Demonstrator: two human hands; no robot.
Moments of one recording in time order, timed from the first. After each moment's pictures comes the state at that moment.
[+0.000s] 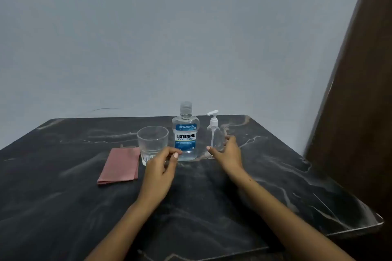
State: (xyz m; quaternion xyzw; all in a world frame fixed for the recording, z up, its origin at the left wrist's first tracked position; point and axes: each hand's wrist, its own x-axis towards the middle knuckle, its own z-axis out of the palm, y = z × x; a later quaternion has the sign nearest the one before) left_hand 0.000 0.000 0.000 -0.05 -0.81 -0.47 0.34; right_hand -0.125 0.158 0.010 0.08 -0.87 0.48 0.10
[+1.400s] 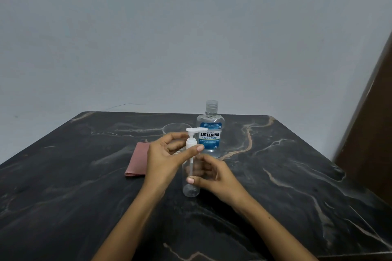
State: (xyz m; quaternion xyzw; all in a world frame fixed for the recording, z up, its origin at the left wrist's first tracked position) left_hand 0.032 -0.011 0.043 0.00 -0.65 -0.70 0.31; right_hand -0.036 0.122 0.000 0.37 -0.68 0.62 -0.12
